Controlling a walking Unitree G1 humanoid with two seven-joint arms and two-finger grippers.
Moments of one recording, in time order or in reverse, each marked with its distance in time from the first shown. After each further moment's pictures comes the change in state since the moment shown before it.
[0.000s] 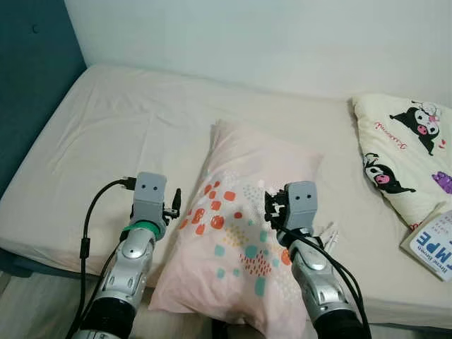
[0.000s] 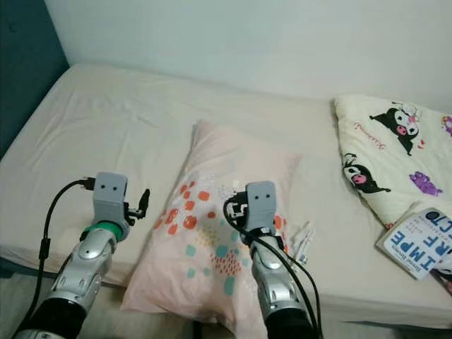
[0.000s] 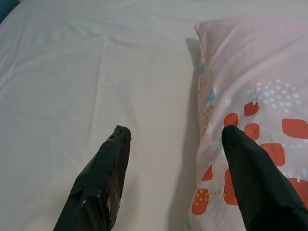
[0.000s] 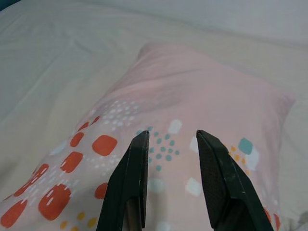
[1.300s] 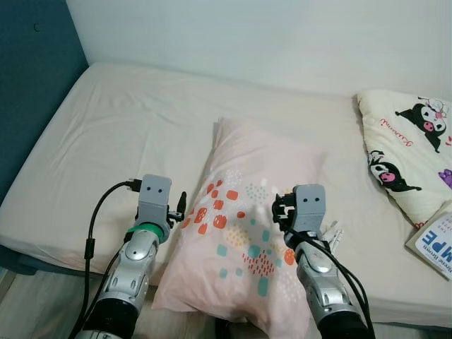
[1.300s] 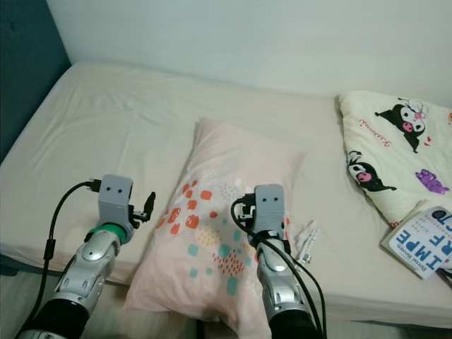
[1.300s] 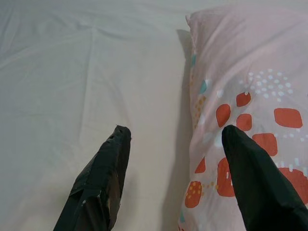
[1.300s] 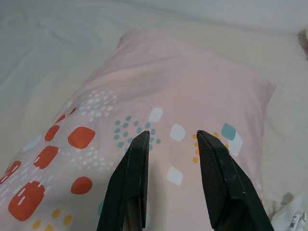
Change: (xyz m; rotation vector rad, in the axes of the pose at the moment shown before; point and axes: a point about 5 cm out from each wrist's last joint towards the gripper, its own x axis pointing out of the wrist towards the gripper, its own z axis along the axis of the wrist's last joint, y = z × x) left arm 0.000 -0.007 -0.004 -0.006 0.013 -0.046; right arm -0.003 -0.011 -0.007 -0.017 0.024 -0.076
